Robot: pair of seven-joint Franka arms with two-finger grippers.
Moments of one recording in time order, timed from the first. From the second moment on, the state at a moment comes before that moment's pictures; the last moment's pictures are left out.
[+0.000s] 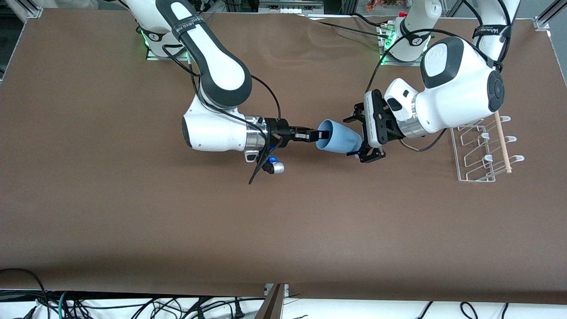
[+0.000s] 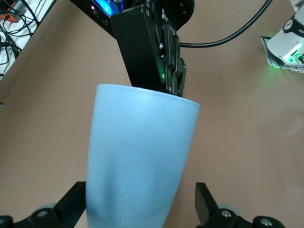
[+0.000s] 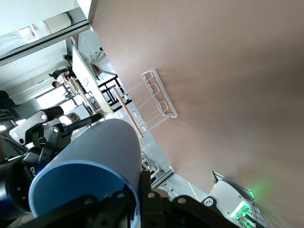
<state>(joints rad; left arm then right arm) -0.06 0.23 -0.31 -1.77 -0.63 2.08 1.35 0.61 0.67 0.03 -1.31 1.32 2.14 0.30</state>
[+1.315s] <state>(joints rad) -0.05 0.23 -0.32 -1.78 -0.62 2.11 1.37 0.57 0.66 0.02 -1.29 1.32 2.14 0.30</state>
